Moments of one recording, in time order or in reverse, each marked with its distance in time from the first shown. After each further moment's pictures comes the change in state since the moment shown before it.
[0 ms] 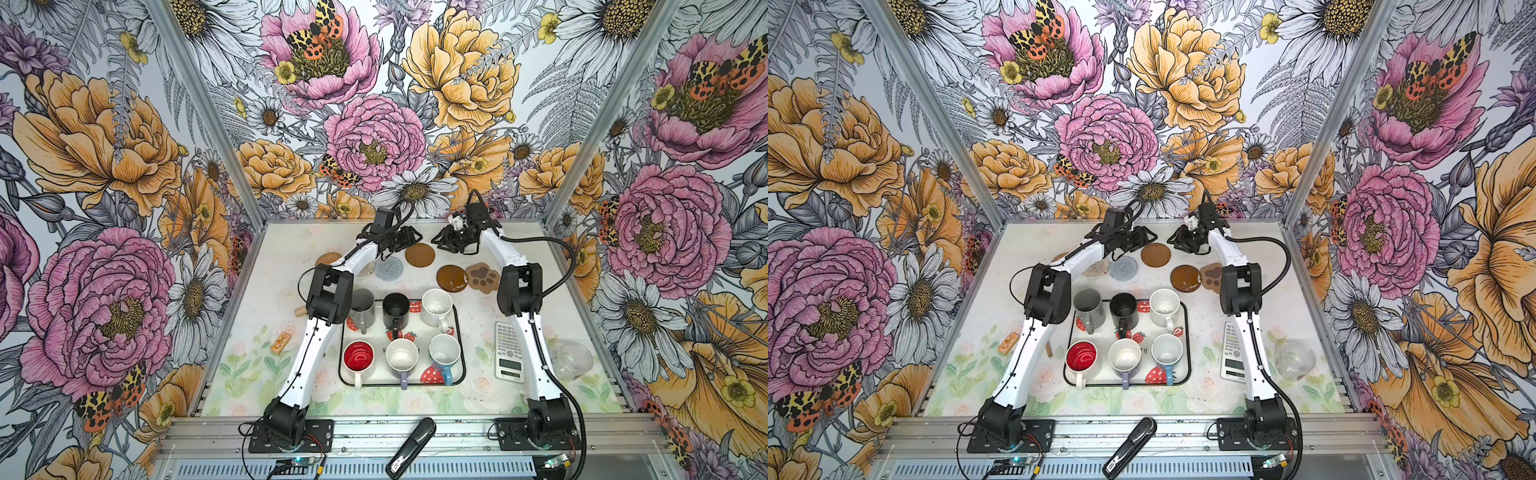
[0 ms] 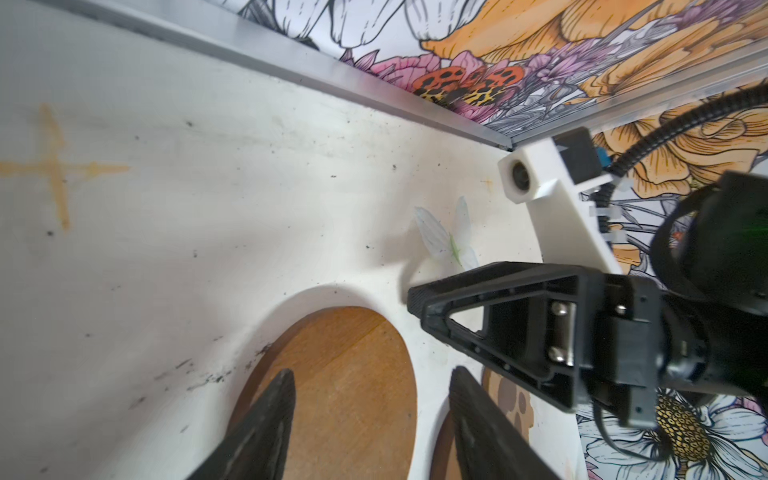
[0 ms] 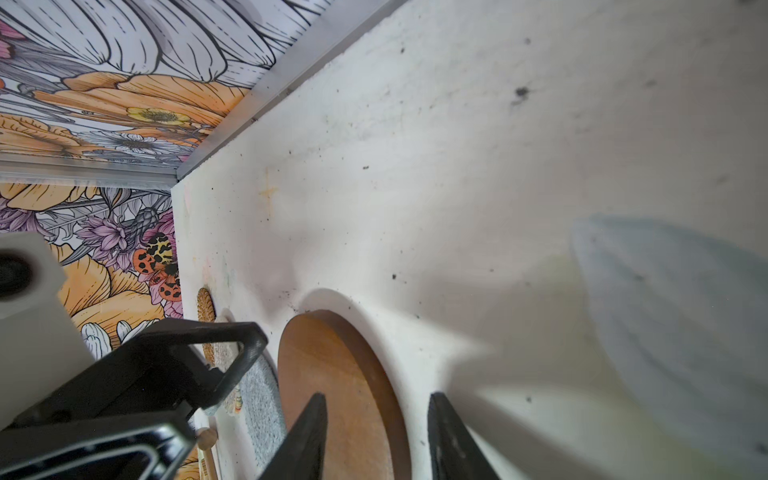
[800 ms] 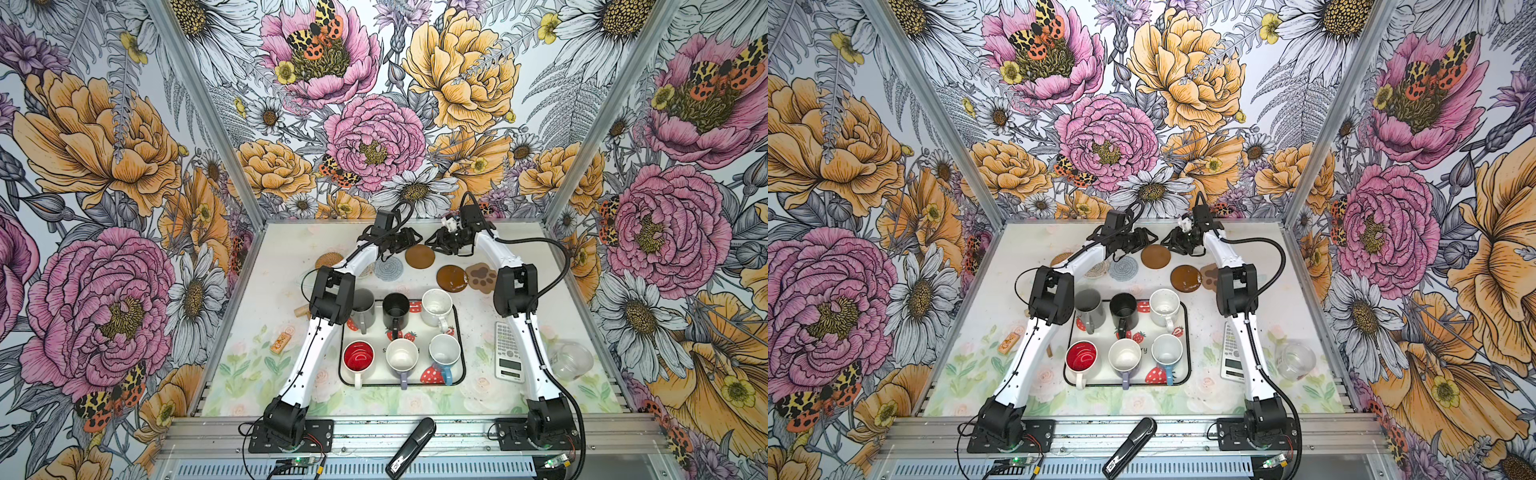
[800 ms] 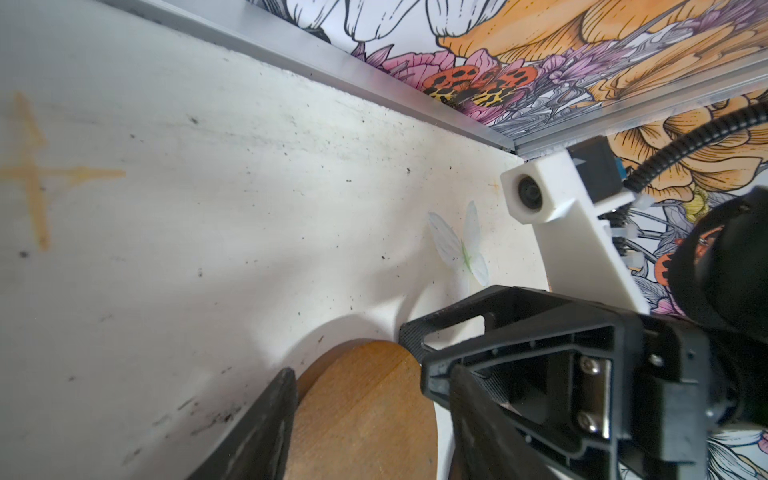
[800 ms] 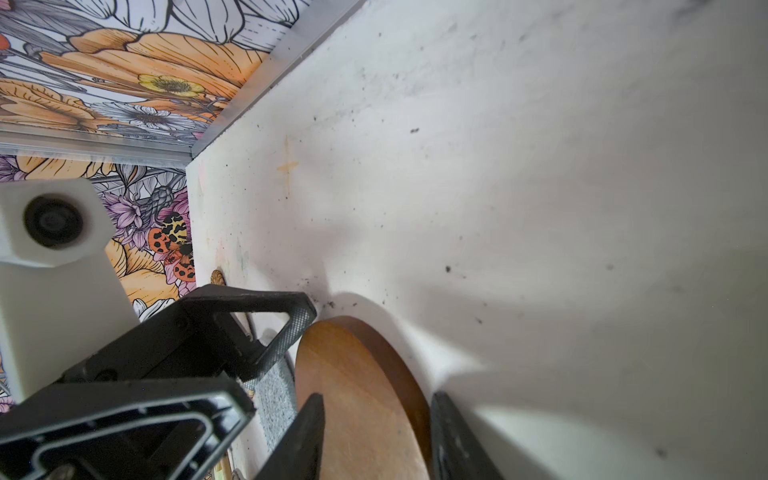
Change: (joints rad) left arm 0.001 0.069 0.089 -0.008 0.031 -0.008; right arm 0.031 0.021 0.014 0.014 -0.053 0.007
